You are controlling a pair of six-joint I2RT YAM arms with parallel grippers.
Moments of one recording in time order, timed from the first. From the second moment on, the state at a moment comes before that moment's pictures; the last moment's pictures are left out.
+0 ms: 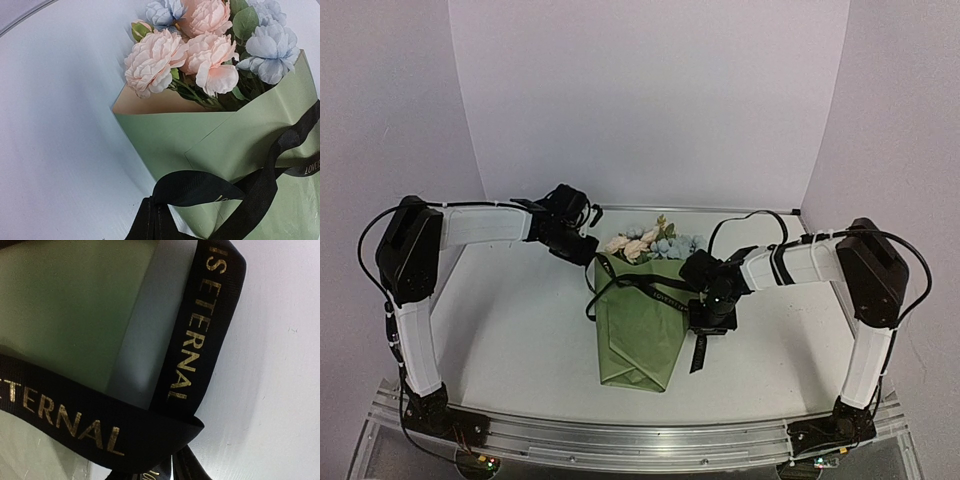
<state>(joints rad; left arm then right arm) -0.62 1.94 1.45 -0.43 0.00 -0.13 0.80 1.91 1.19 -0.63 0.09 0.79</state>
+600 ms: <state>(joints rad) -0.61 1.95 1.47 -0.43 0.00 -0.13 0.80 1.89 1.16 -0.64 0.04 0.74</state>
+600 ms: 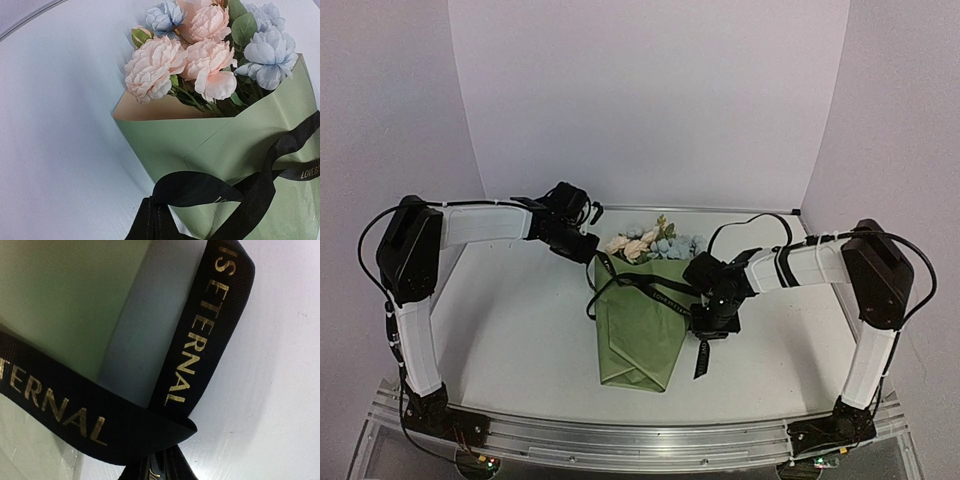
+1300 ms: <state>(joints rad) -0.53 1.97 1.51 -0.48 -0.04 -0.21 0.80 1.82 1.11 -0.71 -0.02 0.57</state>
